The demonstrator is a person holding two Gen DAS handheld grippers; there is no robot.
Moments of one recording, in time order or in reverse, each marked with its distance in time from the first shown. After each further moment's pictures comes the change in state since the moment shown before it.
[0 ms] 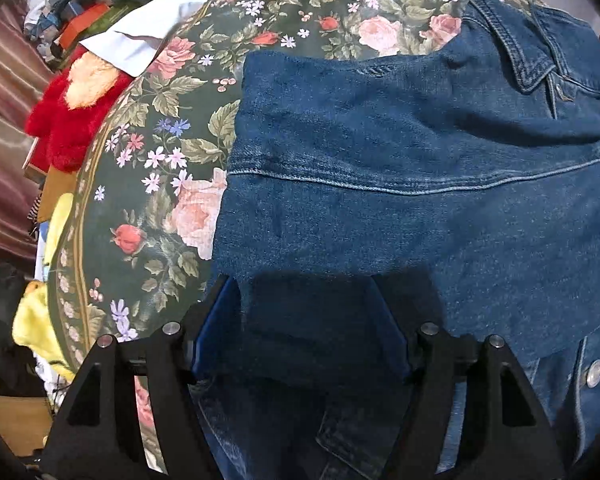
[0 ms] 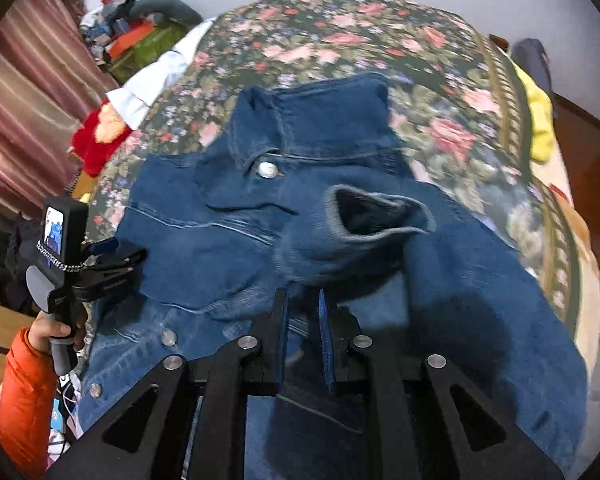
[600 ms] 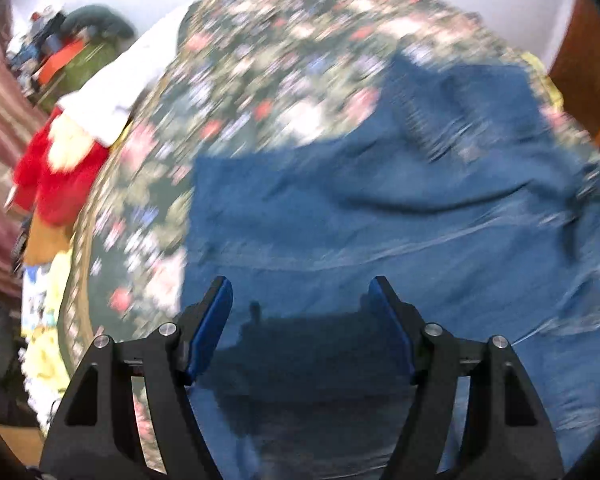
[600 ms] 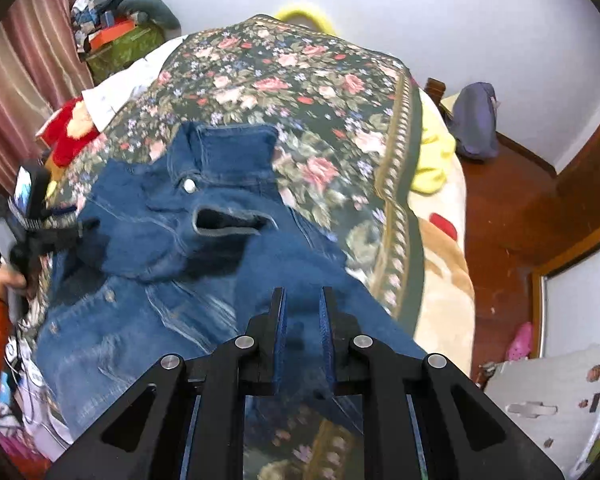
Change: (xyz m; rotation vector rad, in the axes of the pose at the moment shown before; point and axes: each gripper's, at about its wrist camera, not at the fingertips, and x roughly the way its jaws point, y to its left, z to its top) left arm -0.070 -0.043 0.040 0.059 -0.121 -0.138; right arm -0.106 -0.057 -0.026 -0.096 -0.072 -0.222
